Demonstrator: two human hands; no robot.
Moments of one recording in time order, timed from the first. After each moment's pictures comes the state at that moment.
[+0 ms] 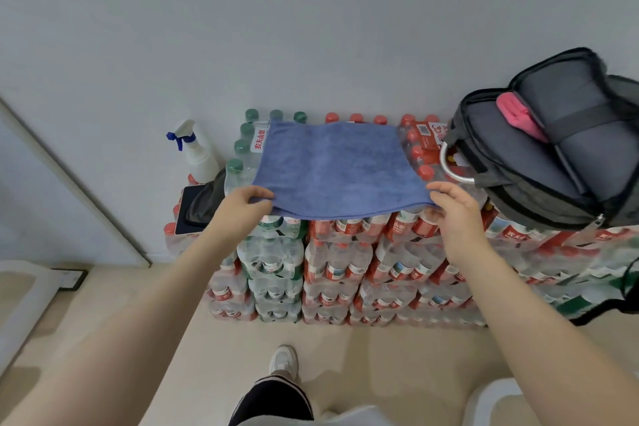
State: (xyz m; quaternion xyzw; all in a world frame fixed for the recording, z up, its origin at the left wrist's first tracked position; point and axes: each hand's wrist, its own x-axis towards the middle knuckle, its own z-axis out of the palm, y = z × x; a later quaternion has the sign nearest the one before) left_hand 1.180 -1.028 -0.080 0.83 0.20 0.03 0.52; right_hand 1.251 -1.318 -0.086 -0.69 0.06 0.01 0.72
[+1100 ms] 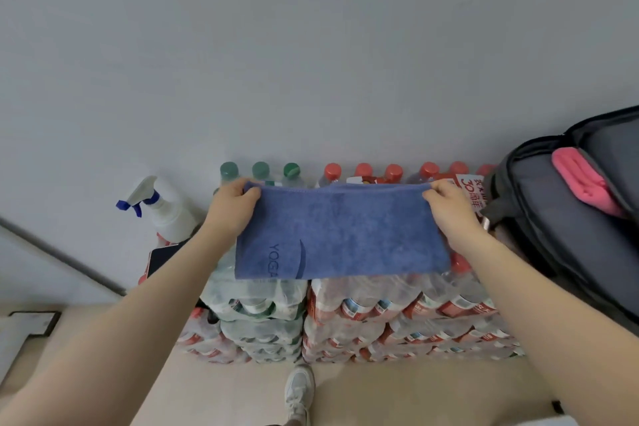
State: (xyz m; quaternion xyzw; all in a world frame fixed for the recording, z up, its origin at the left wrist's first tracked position) left_hand 1.389 -0.966 -0.081 0.82 0.24 0.05 0.51; right_hand 1.465 -1.263 -0.092 -0.86 0.07 0.05 0.51
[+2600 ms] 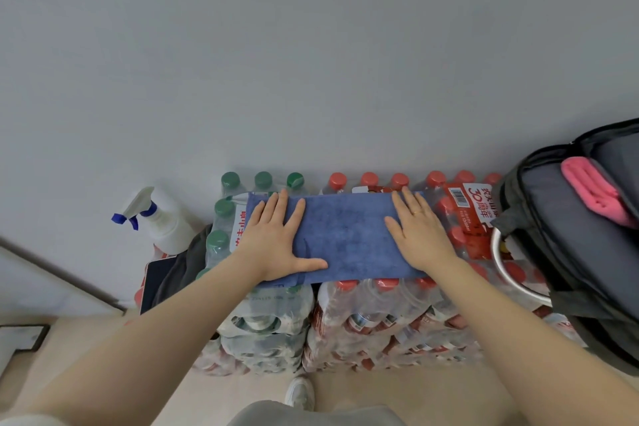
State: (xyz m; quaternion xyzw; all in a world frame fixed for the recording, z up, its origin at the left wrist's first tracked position) left_hand 1.392 -0.981 -0.120 0.99 -0.05 -0.10 0.04; right_hand 1.454 -1.229 -0.121 -0.98 -0.12 0.10 0.12
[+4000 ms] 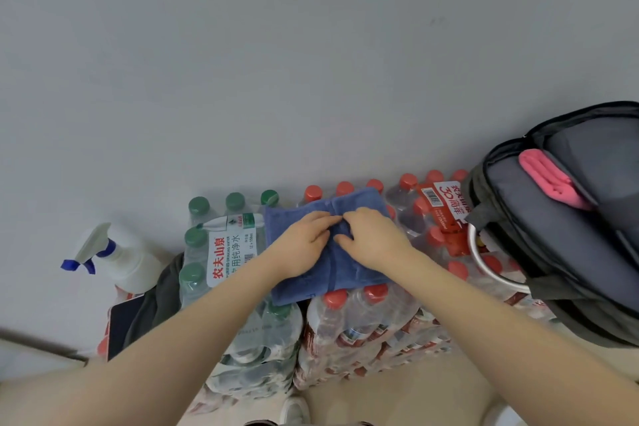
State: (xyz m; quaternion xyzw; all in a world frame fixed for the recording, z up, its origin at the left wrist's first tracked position) left_hand 1.434 -1.027 -0.107 0.90 -0.17 -0.11 0.39; right_hand 1.440 -1.168 -0.067 -0.98 -0.15 0.12 0.10
